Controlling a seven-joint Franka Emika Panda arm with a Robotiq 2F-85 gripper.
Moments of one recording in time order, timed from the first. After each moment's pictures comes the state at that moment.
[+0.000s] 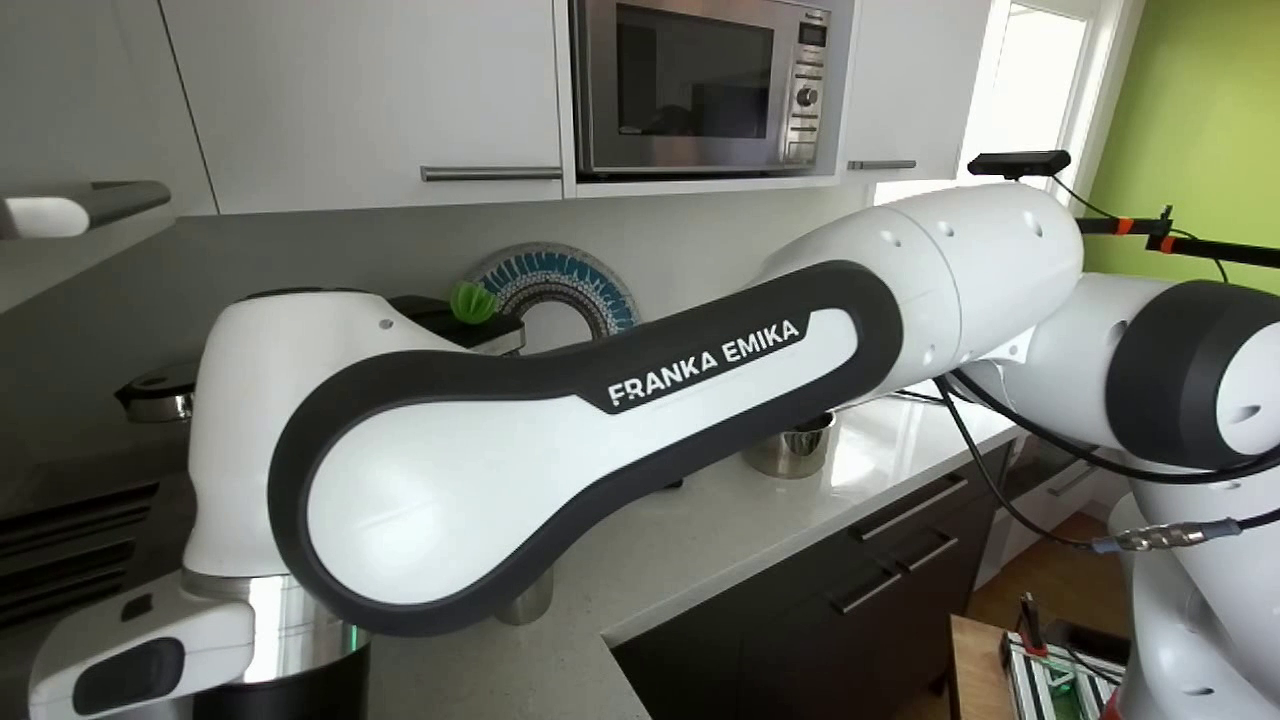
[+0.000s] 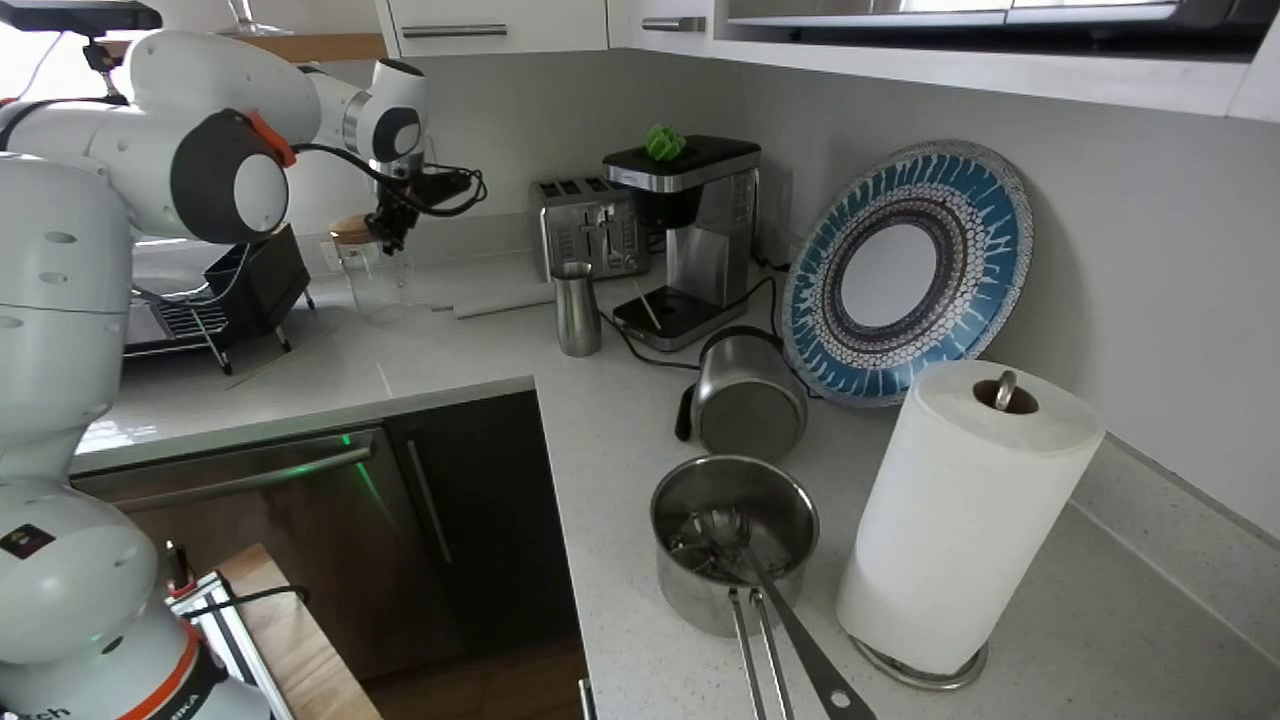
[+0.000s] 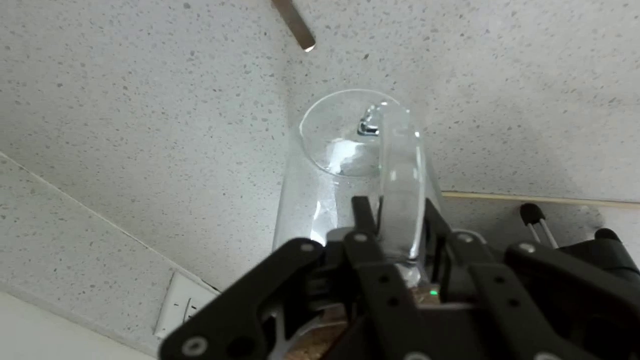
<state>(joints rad) 0.35 0.53 0.35 -1.31 0.19 1.95 -1.40</state>
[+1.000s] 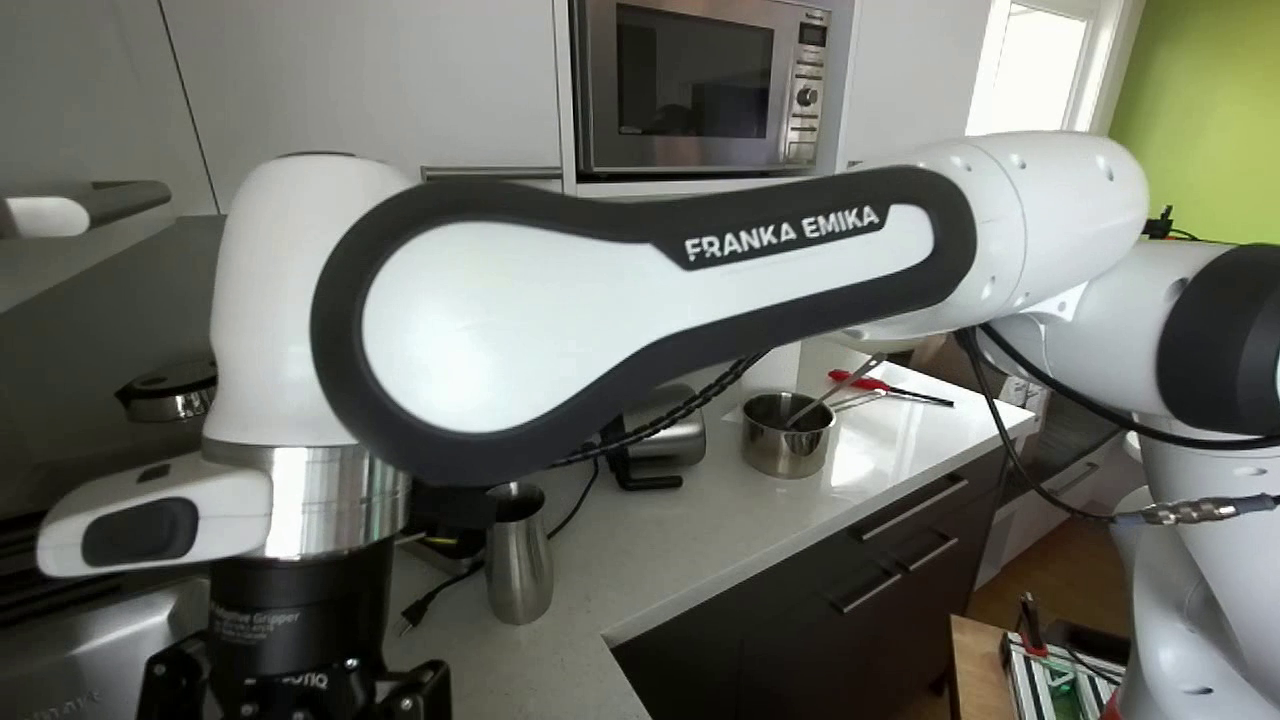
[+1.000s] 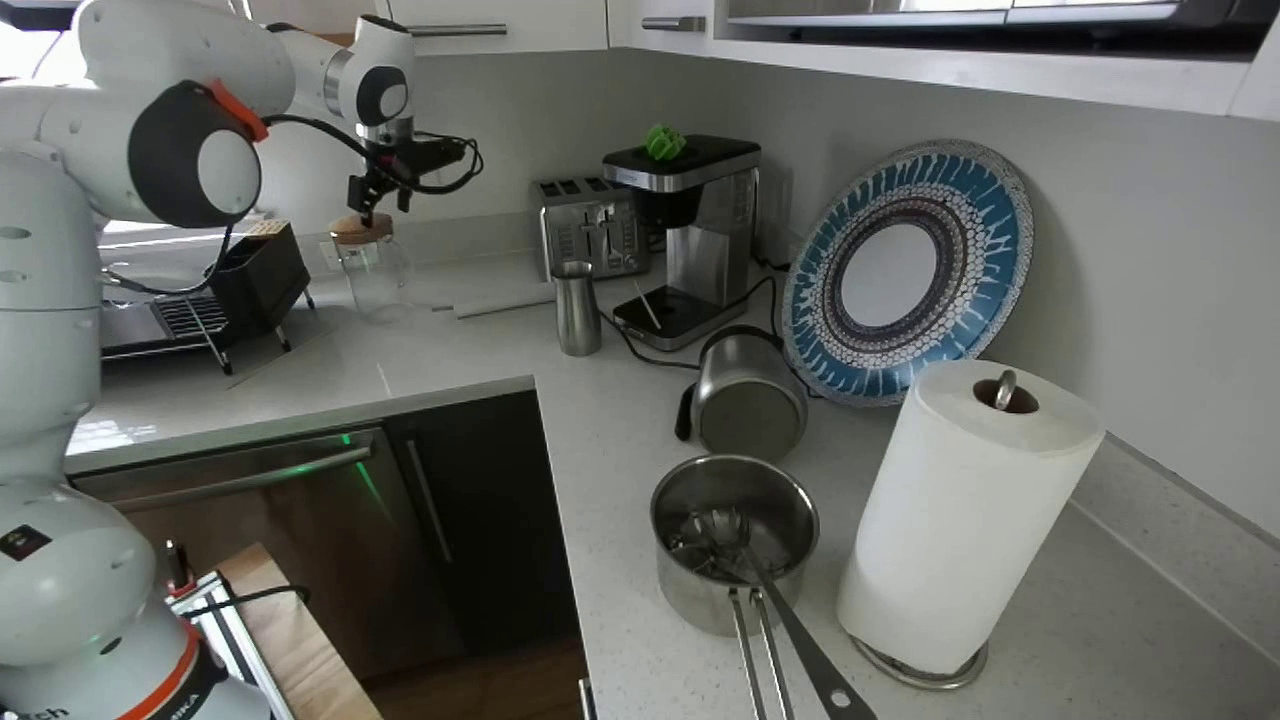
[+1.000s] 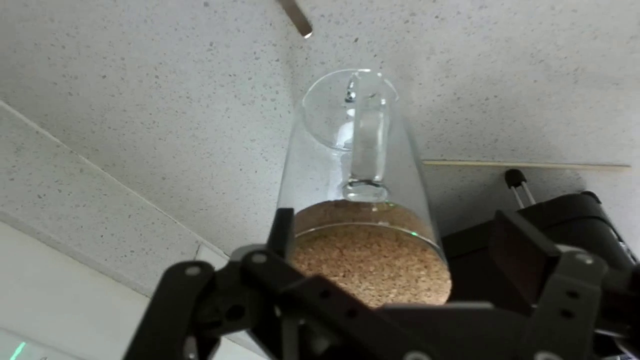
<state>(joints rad) 0.34 0.43 0.35 -1.31 0.19 1.89 -1.32</state>
